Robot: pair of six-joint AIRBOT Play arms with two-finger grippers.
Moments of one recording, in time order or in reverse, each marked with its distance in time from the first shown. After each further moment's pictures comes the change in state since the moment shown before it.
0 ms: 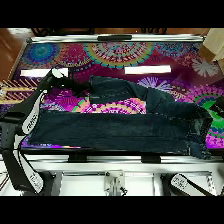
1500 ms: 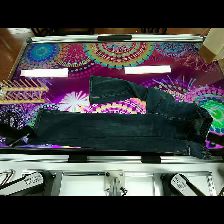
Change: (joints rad) left arm 0.747 0.782 -0.959 0.489 -0.158 0.133; right arm -0.002 0.102 -0.351 -0.547 0.026 0.063
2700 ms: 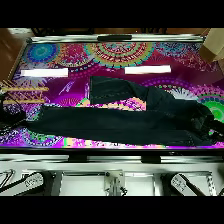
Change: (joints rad) left arm -0.106 0.027 0.231 -0.012 -0.148 0.002; right arm 0.019 0.003 0.197 0.220 0.269 -0.037
